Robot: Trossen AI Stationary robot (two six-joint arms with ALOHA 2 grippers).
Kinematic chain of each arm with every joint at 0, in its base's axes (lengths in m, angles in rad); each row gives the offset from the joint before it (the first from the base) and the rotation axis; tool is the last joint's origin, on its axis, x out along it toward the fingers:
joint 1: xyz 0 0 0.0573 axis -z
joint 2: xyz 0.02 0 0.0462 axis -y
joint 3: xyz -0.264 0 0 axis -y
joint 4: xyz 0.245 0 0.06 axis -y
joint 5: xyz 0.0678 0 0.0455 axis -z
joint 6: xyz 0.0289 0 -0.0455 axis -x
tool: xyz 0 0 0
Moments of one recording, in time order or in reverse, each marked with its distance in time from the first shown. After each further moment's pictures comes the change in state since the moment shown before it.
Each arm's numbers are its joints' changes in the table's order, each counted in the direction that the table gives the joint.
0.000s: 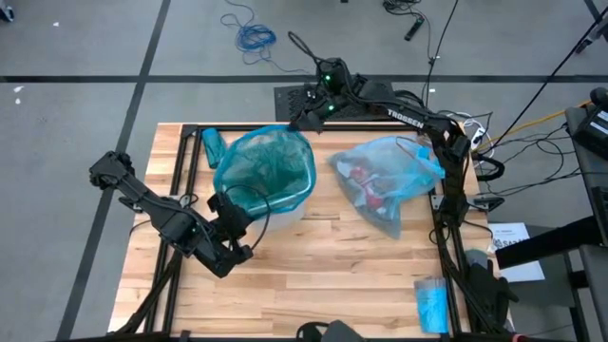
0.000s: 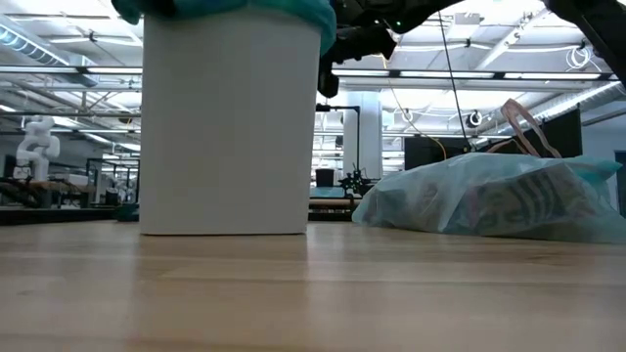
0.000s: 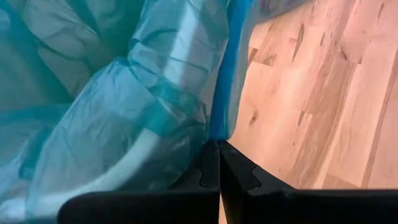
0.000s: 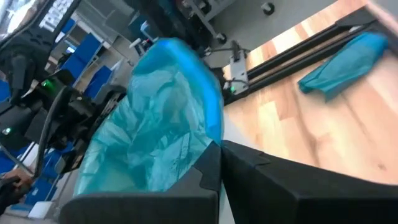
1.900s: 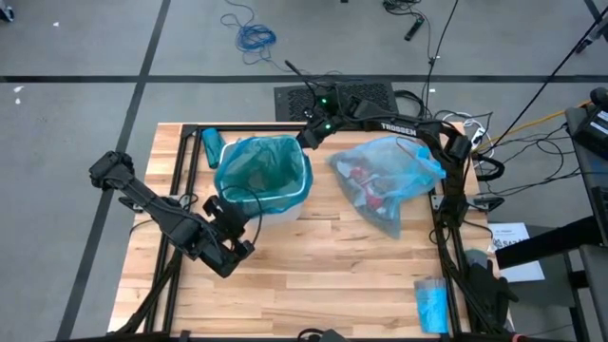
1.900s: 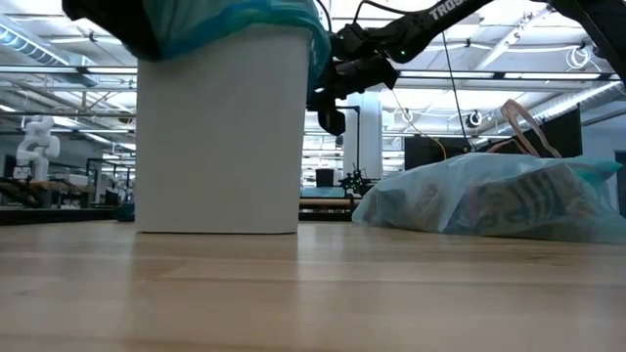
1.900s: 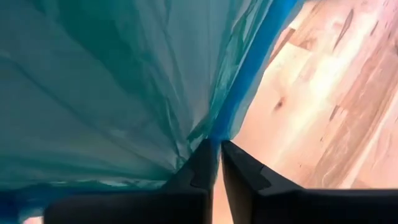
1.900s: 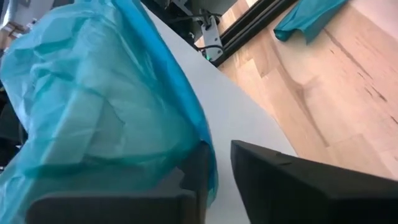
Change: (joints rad) left arm -0.004 0.000 -0.132 -0.010 0.009 0.242; right arm -0.037 0.015 -0.285 0.190 0.069 -0.143
